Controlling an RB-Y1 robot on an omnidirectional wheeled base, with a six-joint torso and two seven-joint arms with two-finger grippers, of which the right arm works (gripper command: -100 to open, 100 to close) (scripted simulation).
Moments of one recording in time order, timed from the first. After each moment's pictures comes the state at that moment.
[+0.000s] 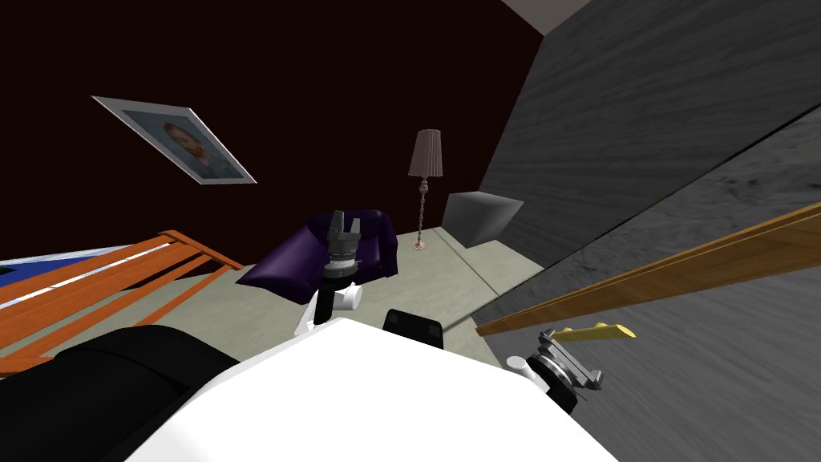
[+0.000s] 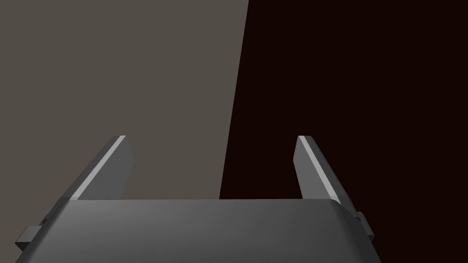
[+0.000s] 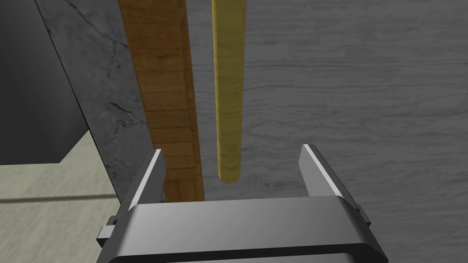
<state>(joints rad) 0.06 -0.29 -0.40 -0.60 -0.80 -0.90 -1.33</state>
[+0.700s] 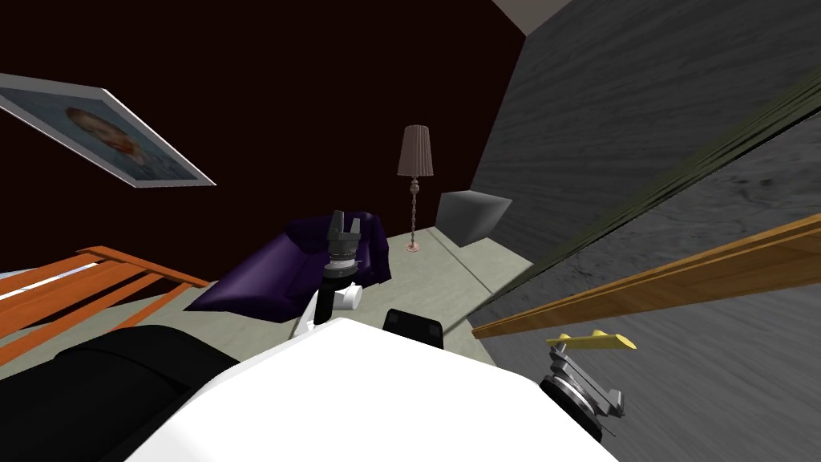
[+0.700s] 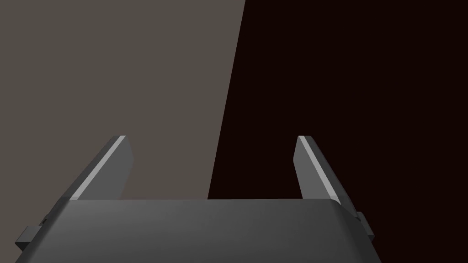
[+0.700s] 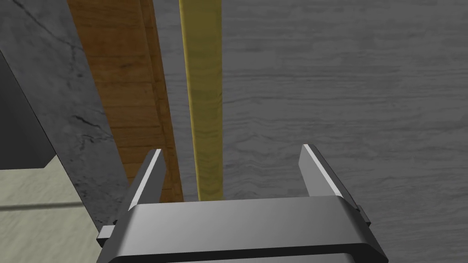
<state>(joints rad) 0.16 -0.33 -0.34 -0.60 -0.76 -0.93 -1.46</state>
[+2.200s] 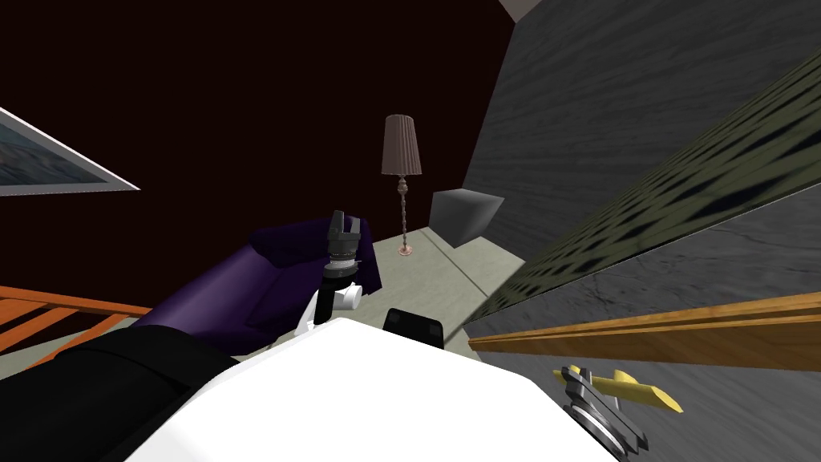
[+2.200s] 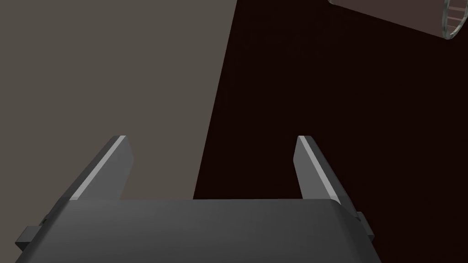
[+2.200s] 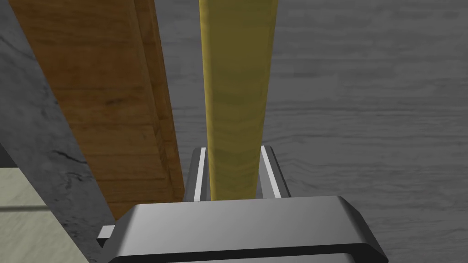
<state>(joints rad) 0.26 -0.39 -0.24 -0.56 -0.70 -0.98 -1.66</state>
